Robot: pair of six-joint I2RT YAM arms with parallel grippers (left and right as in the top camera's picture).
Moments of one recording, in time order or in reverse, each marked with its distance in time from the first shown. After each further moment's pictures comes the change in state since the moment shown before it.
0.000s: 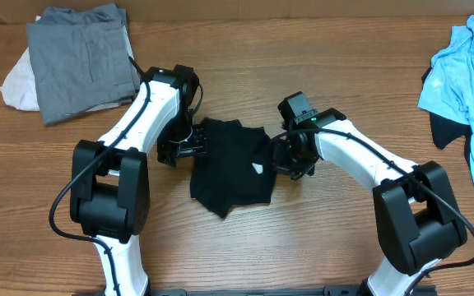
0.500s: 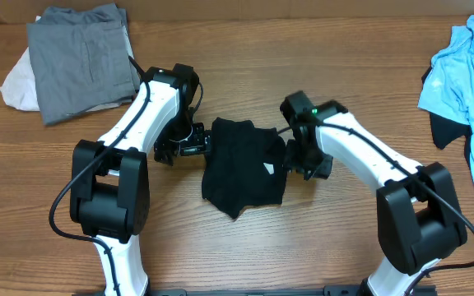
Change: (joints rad) left arm 0.000 0.000 -0.001 0.016 0.000 0.000; right arm -0.002 0.000 0.087 -0.230 0.243 0.045
